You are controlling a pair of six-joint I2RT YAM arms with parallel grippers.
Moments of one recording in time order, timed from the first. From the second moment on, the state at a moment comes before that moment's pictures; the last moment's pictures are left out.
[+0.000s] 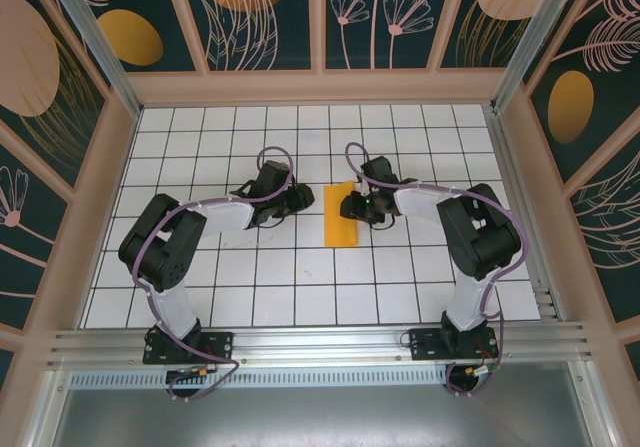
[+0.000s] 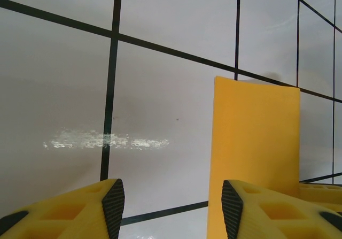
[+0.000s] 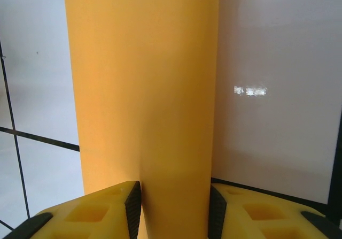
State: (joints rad) left arm -0.55 1.81 0.94 0.07 0.15 -0.86; right arm 0.49 1.85 1.00 -0.24 -0.30 0.58
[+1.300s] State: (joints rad) left arm -0.60 2.01 1.13 0.07 0.39 -0.81; right arm 0.51 1.87 1.04 -0.30 -0.26 0.57
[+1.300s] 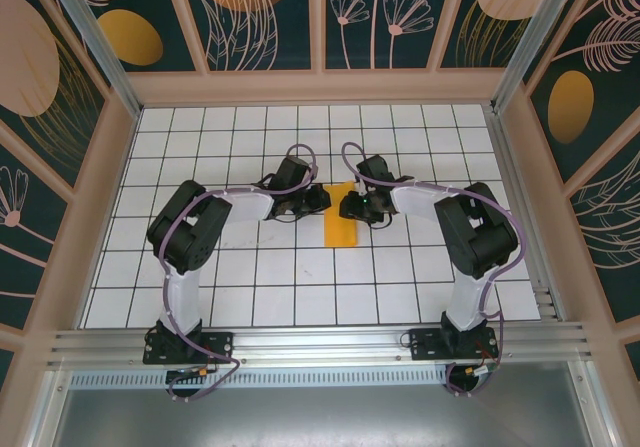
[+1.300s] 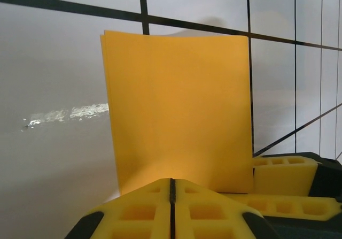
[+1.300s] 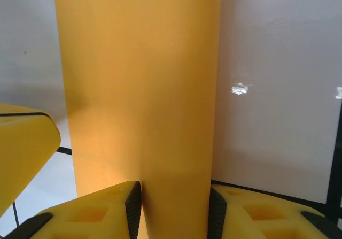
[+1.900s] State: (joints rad) left arm -0.61 2.05 1.16 0.01 0.39 -0.79; right arm 0.51 1.87 1.05 -0.31 -0.26 0.57
